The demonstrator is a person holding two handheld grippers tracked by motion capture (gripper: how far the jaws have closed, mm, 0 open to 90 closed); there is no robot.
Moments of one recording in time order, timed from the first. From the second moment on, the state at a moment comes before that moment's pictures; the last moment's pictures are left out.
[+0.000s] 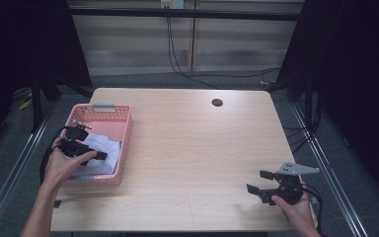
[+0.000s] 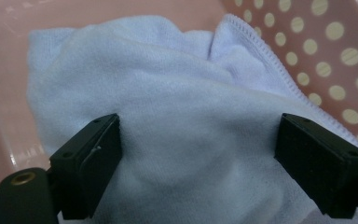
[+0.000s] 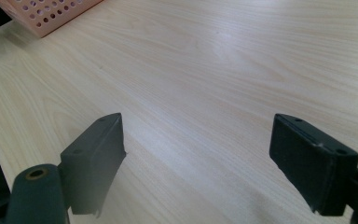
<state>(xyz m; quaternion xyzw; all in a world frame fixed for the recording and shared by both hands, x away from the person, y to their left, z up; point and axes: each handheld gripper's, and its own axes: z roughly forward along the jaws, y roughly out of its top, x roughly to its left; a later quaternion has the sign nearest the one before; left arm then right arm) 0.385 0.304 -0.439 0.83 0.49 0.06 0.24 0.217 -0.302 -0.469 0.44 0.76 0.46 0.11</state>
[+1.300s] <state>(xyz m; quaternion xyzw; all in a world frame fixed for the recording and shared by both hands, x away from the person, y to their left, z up) 0.409 0.283 -0.463 0.87 0.49 0.02 0.11 0.218 -0.301 -0.469 0.43 0.77 0.46 0.10</state>
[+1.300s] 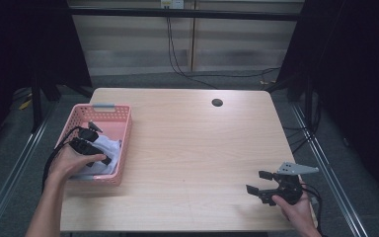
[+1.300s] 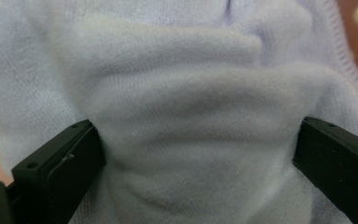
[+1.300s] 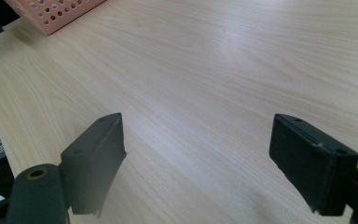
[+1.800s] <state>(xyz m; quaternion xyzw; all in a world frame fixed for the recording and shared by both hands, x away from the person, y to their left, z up) 0.411 0.283 -0.456 0.86 0.50 0.03 0.09 0.217 -0.301 -0.469 0.43 0.77 0.46 0.10</state>
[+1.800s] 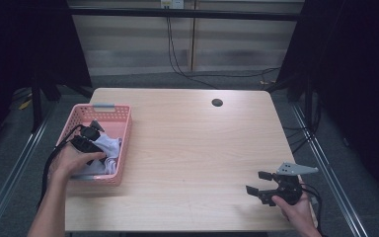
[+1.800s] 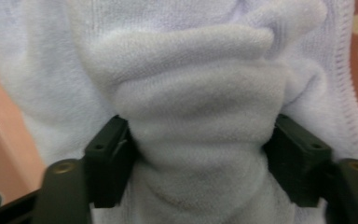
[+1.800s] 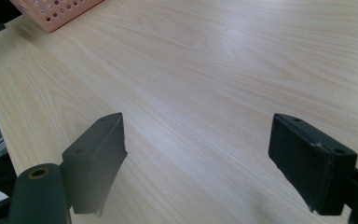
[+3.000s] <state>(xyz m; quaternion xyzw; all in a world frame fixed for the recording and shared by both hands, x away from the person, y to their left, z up) 0.393 0.321 -0.421 0.81 0.52 0.01 0.26 0.220 -0.301 -0.469 0.44 0.77 0.46 0.09</state>
